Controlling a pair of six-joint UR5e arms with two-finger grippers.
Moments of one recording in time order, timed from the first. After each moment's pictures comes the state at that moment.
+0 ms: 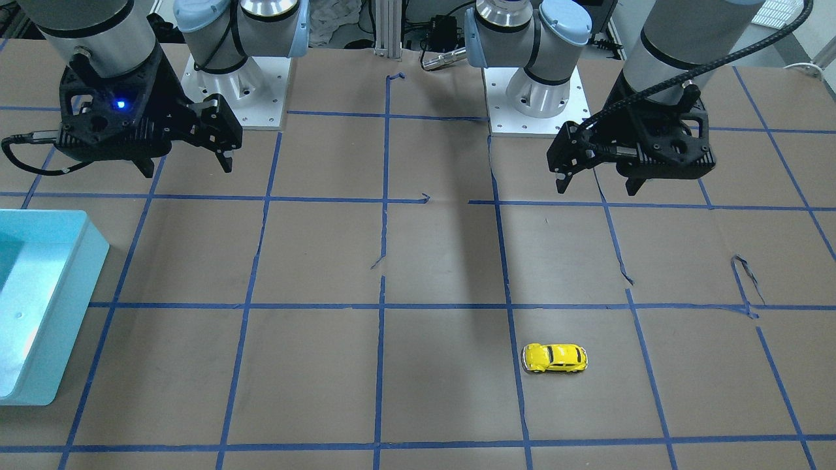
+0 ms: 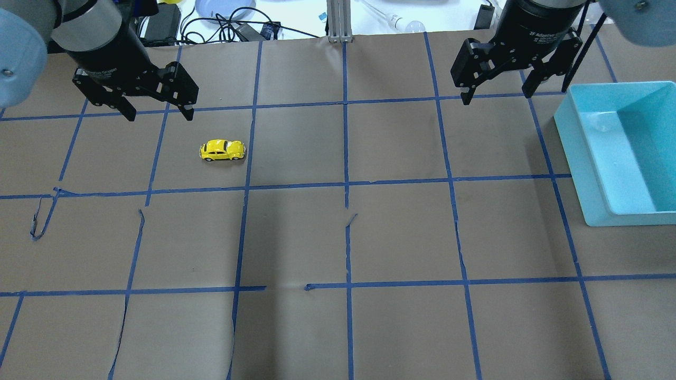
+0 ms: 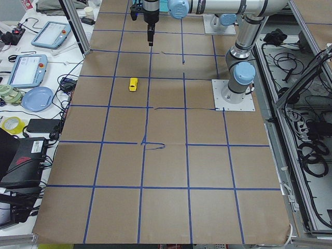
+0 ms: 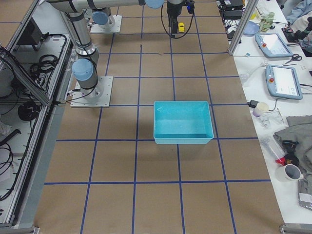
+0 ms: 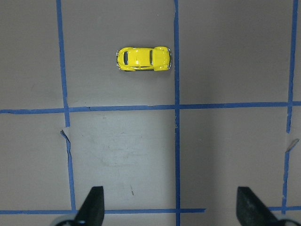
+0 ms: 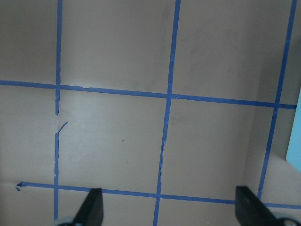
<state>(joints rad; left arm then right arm) -1.52 -1.60 -1.53 -1.55 1.59 0.08 1.58 -1.50 1.43 -1.48 -1.55 -0.08</state>
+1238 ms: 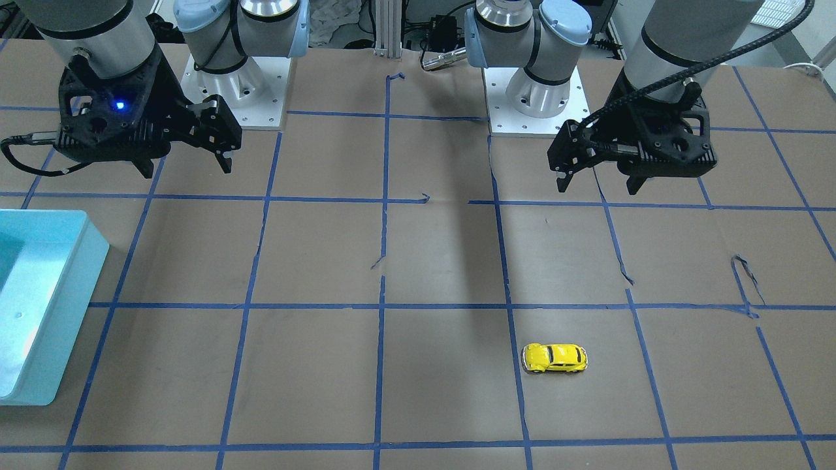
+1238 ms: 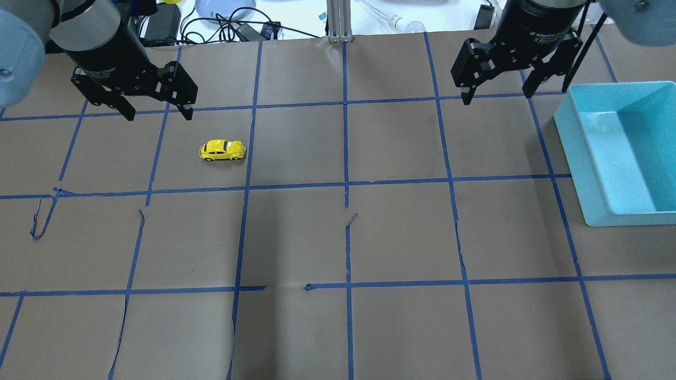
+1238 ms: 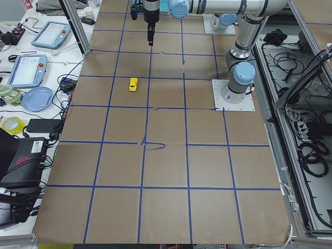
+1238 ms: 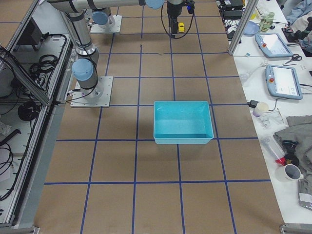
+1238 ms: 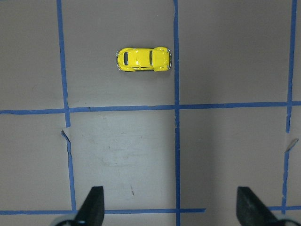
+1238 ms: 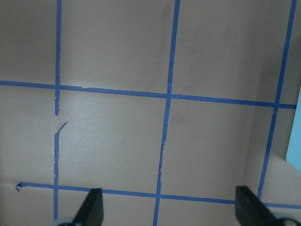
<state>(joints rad) -1.51 -1.60 -1.53 -1.55 1.59 0.08 1.58 -1.50 1.43 -1.48 -1.55 -0.08</state>
